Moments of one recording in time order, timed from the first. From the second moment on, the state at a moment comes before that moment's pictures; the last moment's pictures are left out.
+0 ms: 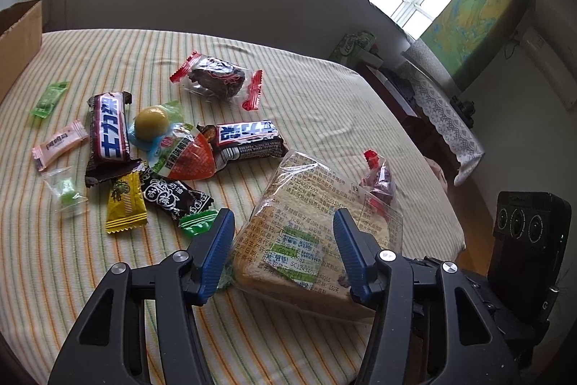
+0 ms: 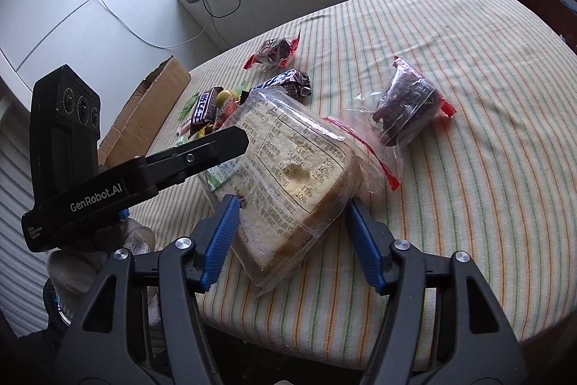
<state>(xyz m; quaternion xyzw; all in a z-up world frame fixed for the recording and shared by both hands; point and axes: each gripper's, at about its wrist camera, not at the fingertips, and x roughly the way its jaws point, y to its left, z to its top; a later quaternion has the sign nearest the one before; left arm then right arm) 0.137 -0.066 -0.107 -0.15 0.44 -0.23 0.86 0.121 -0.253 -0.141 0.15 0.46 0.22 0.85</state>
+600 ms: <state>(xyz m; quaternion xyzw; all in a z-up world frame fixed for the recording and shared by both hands) 0.120 -0.058 -0.089 -0.16 0.40 -0.24 0.87 0.117 -0.227 -0.116 0.10 0.44 0.21 0.87</state>
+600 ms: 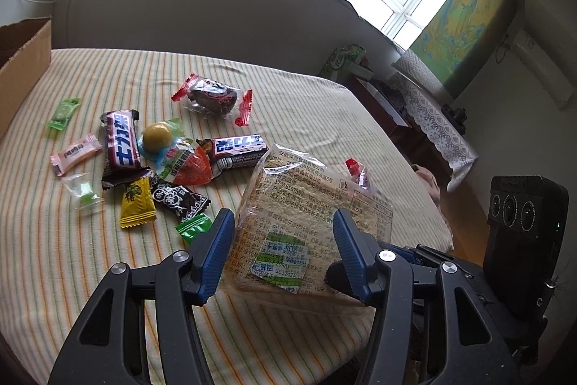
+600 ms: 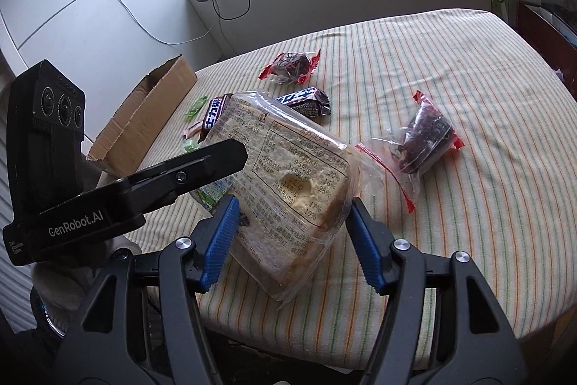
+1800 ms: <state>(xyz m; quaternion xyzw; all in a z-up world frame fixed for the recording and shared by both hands) 0.090 0.102 -0.032 -0.21 0.29 -0.09 0.93 0.142 -0.033 -0.038 -0.02 0.36 0.34 0.87</state>
